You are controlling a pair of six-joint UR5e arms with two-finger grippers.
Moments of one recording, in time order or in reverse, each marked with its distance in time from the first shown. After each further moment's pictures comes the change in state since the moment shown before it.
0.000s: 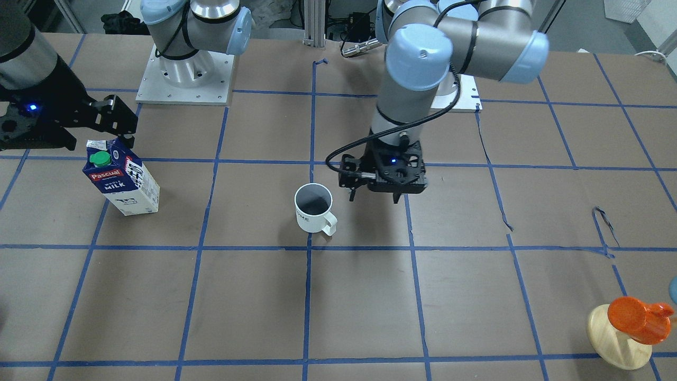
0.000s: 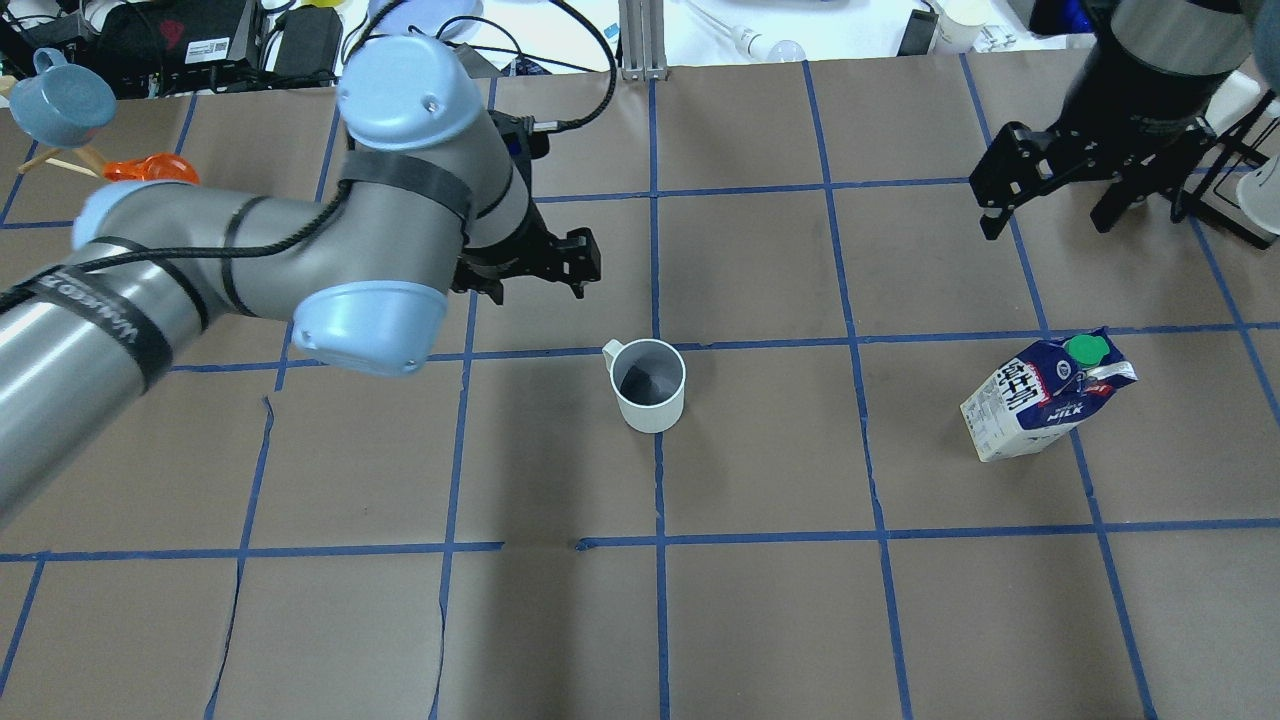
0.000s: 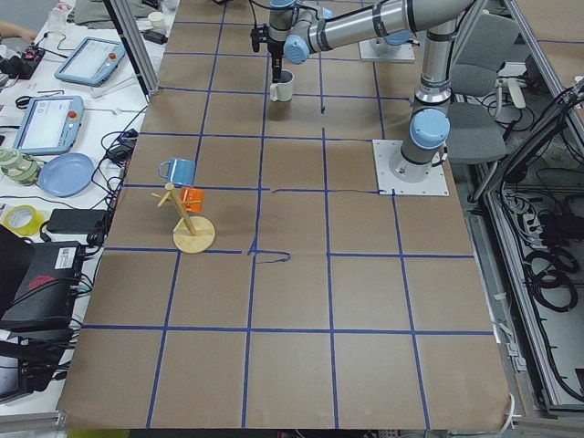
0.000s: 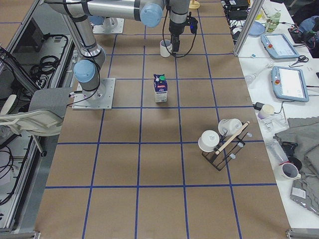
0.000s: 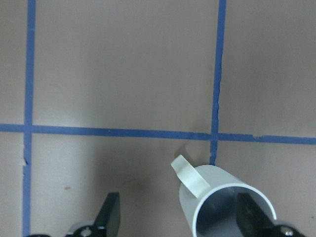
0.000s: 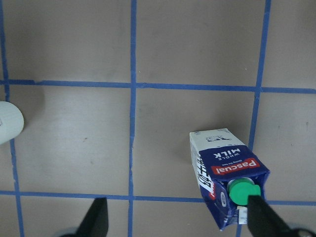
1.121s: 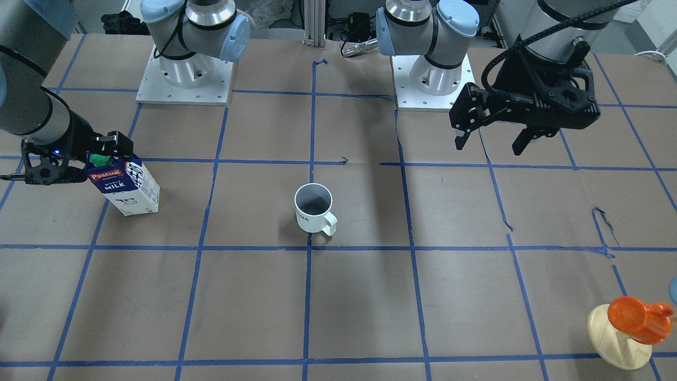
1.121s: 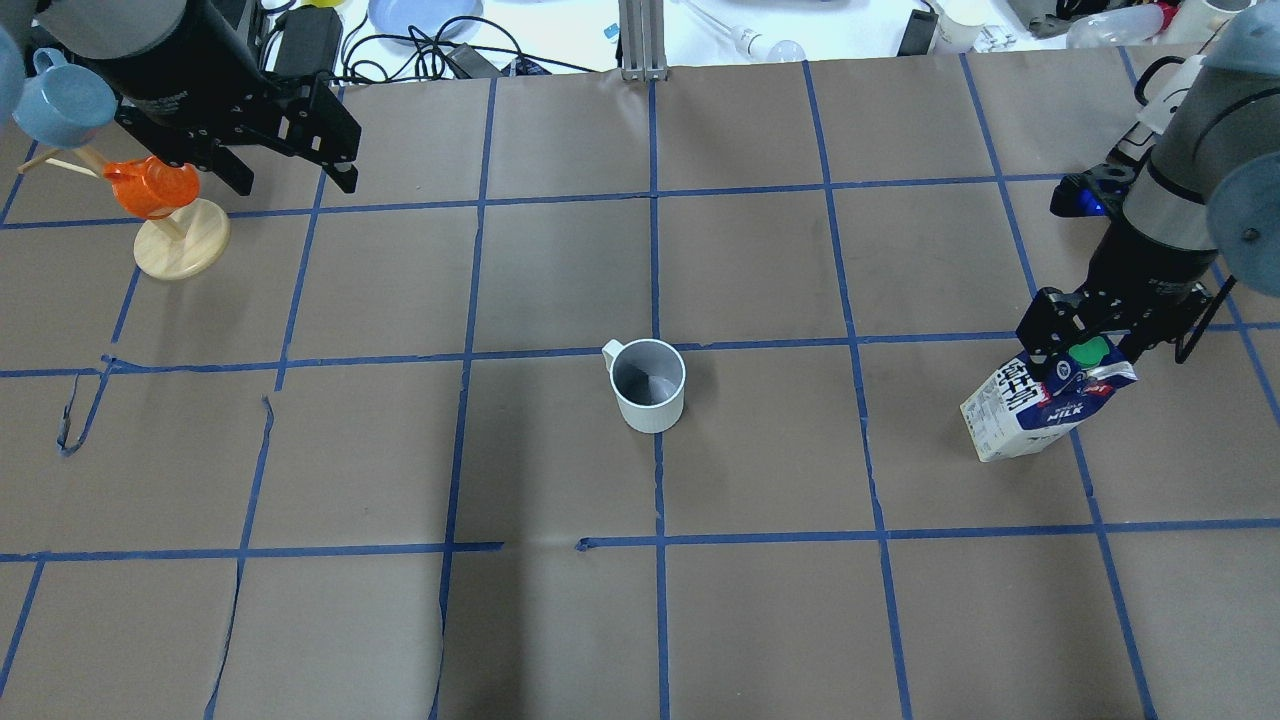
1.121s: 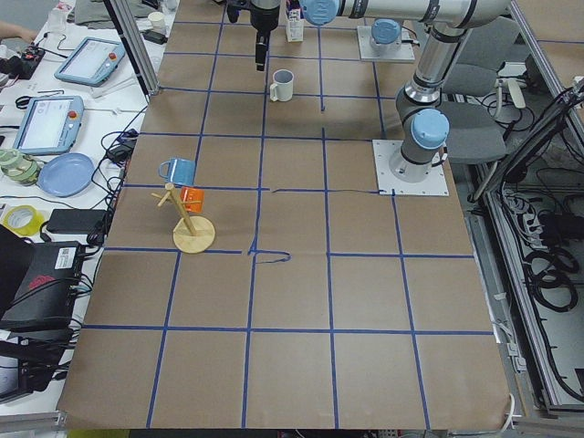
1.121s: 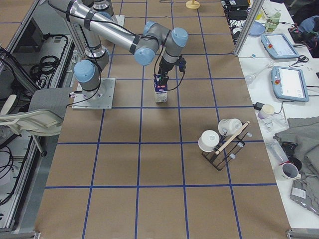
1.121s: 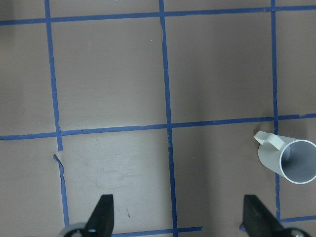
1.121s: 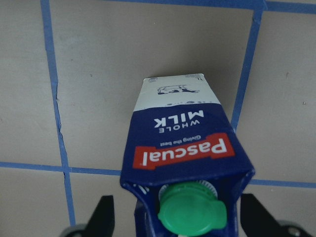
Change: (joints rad) left arm 0.235 0.119 0.272 -0.427 -0.001 0.272; right arm -0.120 0.040 0.273 -0.141 -0.065 -0.134
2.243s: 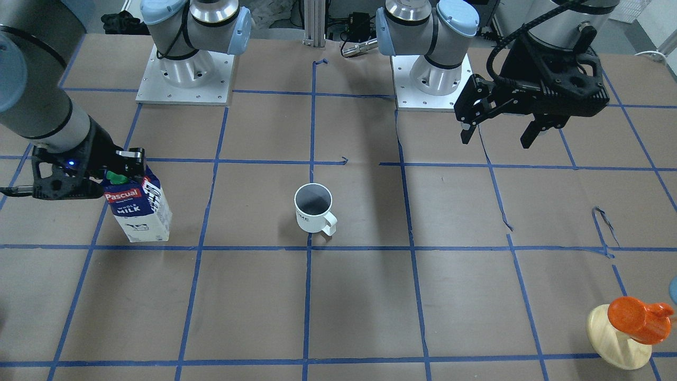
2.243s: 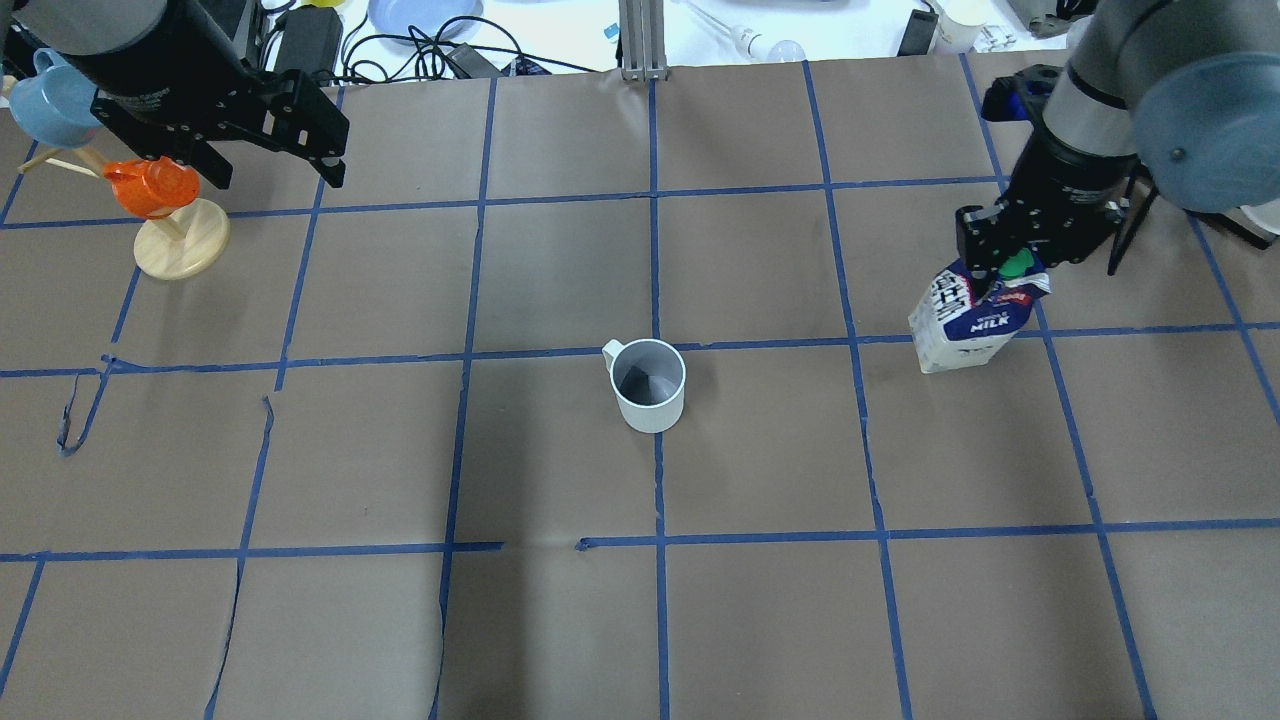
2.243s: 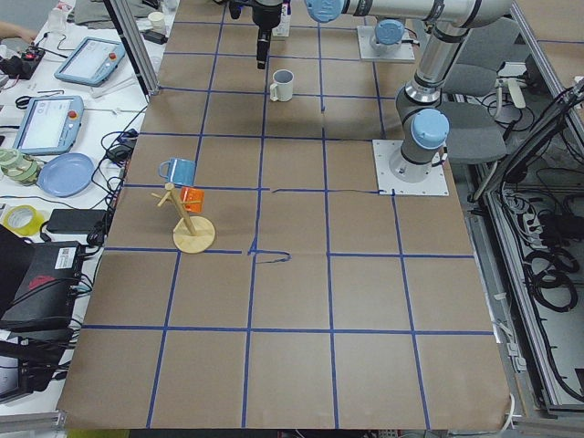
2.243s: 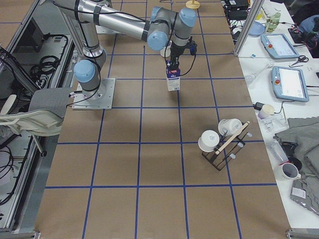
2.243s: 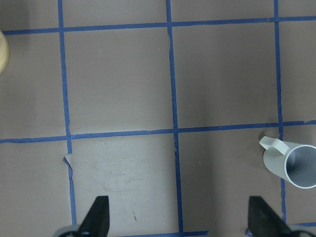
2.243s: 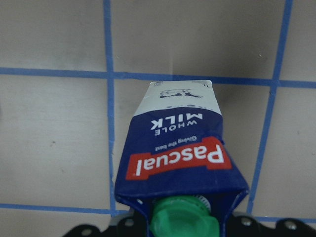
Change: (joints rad) left arm 0.002 0.017 -0.001 0.006 0.025 -0.003; right arm 0.206 0.071 -0.203 0.007 0.070 0.223
